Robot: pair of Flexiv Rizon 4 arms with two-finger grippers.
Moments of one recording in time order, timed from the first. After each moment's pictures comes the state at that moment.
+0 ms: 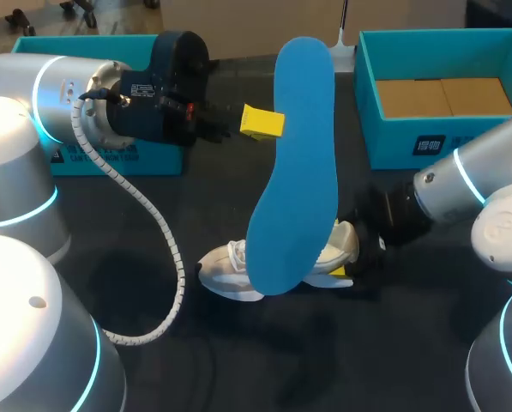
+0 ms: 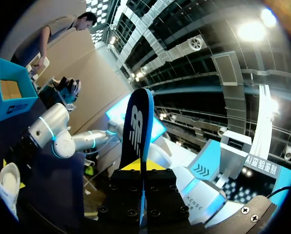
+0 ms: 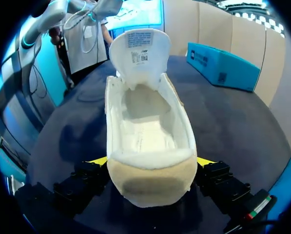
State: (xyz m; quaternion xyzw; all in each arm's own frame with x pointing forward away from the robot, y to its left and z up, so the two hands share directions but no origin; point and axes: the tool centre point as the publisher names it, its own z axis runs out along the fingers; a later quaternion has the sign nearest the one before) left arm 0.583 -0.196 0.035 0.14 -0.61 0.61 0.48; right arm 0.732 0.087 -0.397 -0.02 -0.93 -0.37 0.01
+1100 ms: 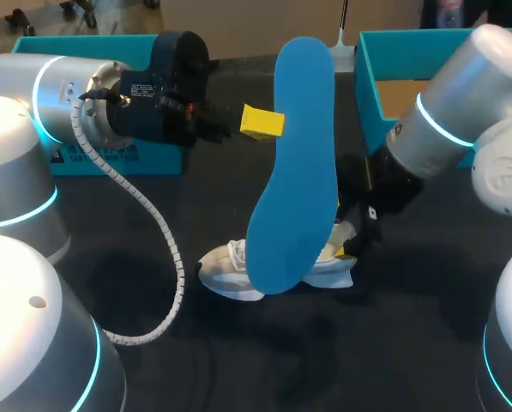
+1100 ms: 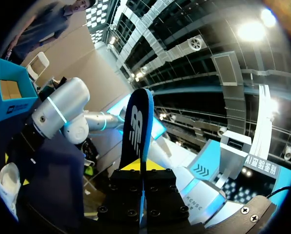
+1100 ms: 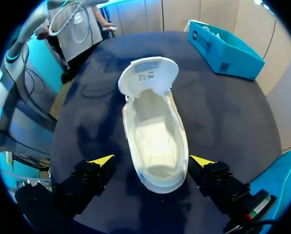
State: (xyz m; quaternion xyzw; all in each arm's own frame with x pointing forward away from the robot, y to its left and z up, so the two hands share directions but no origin) left arm 0.583 -0.196 0.035 0.14 -0.61 0.61 0.48; right arm 0.723 0.084 -0.329 -0.04 -0.97 -0.22 0.02
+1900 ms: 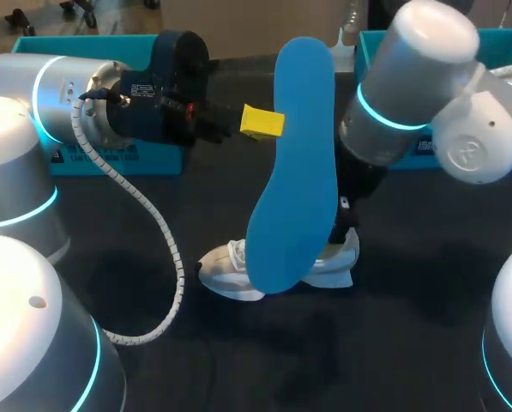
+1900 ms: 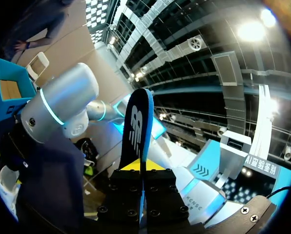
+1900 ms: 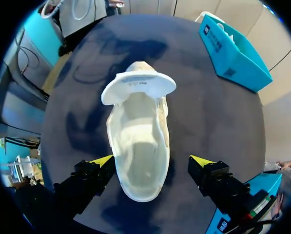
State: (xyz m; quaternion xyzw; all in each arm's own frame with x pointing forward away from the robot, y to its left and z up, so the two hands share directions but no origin) left arm 0.583 -0.196 0.035 0.14 -0.61 0.61 0.48; right arm 0.747 0.108 -0.317 0.03 -0.99 -0.12 -0.03
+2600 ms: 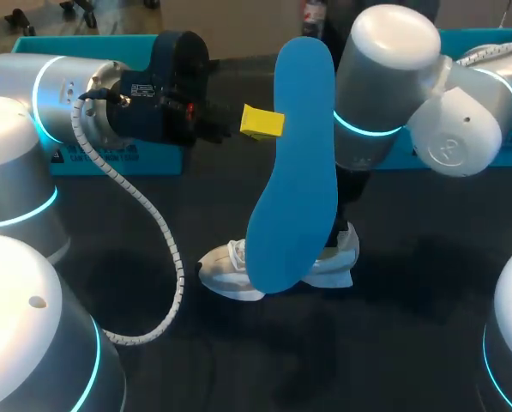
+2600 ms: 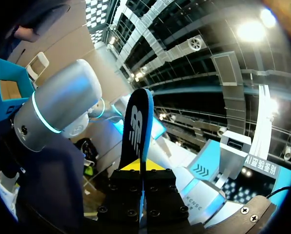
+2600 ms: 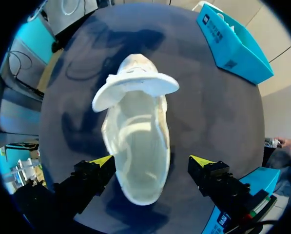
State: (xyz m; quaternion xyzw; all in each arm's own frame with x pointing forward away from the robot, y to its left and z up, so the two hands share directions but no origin) left arm 0.583 -0.196 0.035 0.14 -0.61 0.61 0.48; right arm 0.750 0.116 -0.319 0.00 -1.00 -0.08 -0.04
